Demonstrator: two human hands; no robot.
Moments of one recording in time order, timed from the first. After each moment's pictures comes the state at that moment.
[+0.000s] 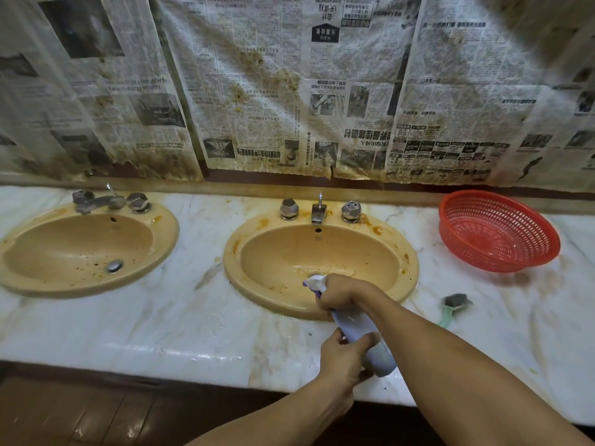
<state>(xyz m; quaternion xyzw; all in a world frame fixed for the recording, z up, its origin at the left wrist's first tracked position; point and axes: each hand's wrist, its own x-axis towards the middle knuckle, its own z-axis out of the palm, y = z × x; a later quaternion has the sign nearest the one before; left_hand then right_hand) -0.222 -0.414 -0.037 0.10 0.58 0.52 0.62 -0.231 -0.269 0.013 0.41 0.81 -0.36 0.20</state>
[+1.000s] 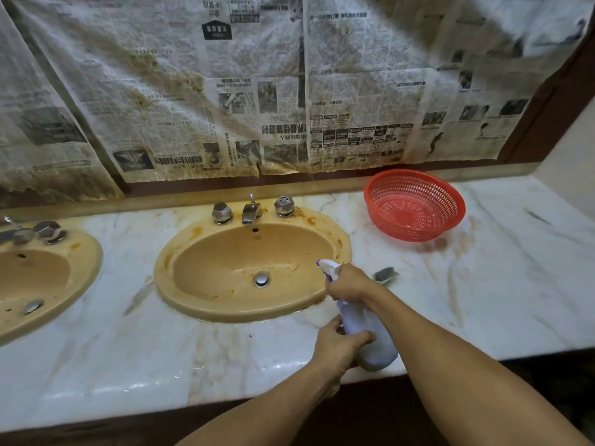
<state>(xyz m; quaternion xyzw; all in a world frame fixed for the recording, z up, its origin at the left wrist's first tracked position) -0.134 -0.375 -0.046 0.28 0.61 0.39 0.63 -0.075 -0.245 -0.002 0.56 0.72 -0.41 0.01</state>
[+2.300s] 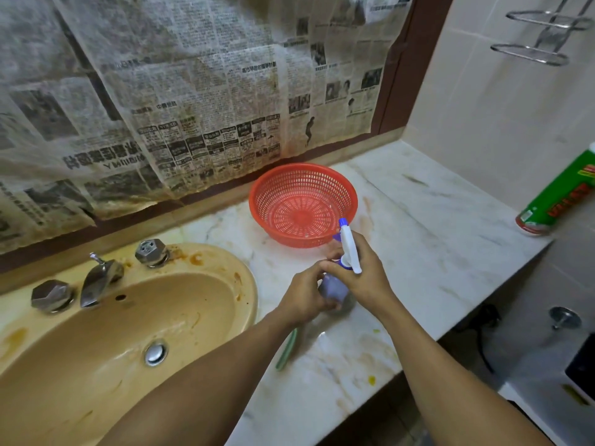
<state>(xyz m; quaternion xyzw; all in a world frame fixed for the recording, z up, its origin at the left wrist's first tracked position) -0.044 -0.151 -0.064 0.72 0.43 0.25 0.49 0.105 -0.186 -0.021 0.62 0.50 -0.36 -0.49</state>
